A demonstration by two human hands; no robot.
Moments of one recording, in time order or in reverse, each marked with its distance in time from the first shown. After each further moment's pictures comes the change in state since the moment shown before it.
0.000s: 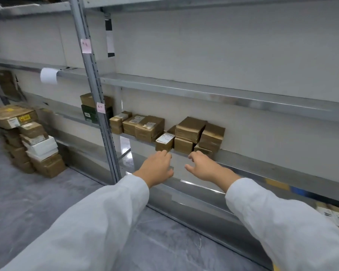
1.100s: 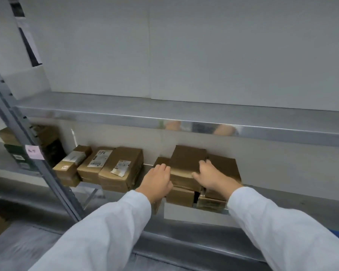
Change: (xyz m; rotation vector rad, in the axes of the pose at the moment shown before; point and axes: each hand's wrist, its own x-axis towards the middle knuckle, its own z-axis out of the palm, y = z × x) left_hand 0.333 -0.147 0.100 0.091 -0.120 0.184; right_hand 0.312 0.109 -0.029 0.090 -0.007 0.408
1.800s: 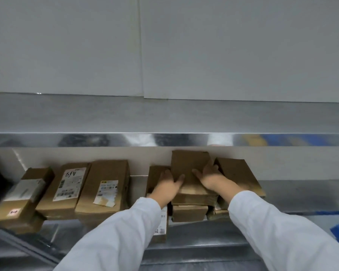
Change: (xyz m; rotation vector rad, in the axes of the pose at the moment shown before) left_hand 0.113 -0.056 0.072 -0.816 -0.350 -0.240; right_hand 0.108 -0.026 0.031 0.123 0.051 0.569
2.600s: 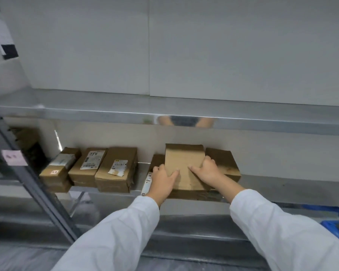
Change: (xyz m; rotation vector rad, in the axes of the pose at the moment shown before) left_hand -0.145 0.030 0.022 -0.169 0.328 -0.020; right_hand -0.120 0.052 -0.020 0.272 0.083 -0.285
